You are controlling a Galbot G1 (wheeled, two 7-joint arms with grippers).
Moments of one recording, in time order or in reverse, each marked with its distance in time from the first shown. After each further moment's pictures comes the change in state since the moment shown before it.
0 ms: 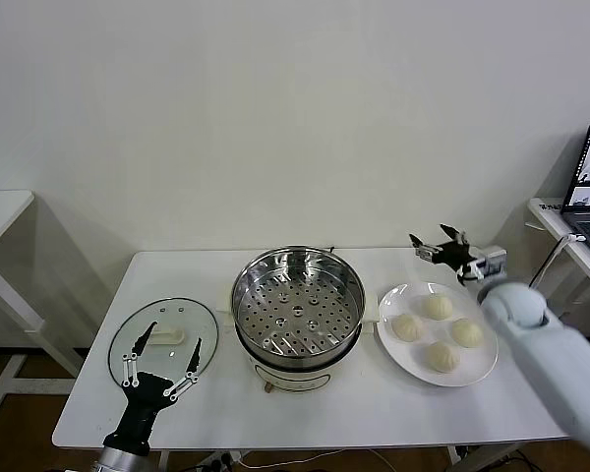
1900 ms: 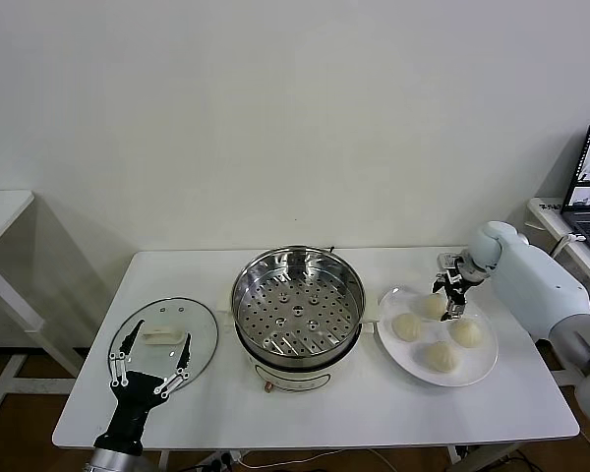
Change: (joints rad) left arm 0.017 -0.020 -0.024 -0.027 0.003 0.022 -0.022; right arm 0.356 0.217 -0.384 -0.497 -0.950 0.150 -0.634
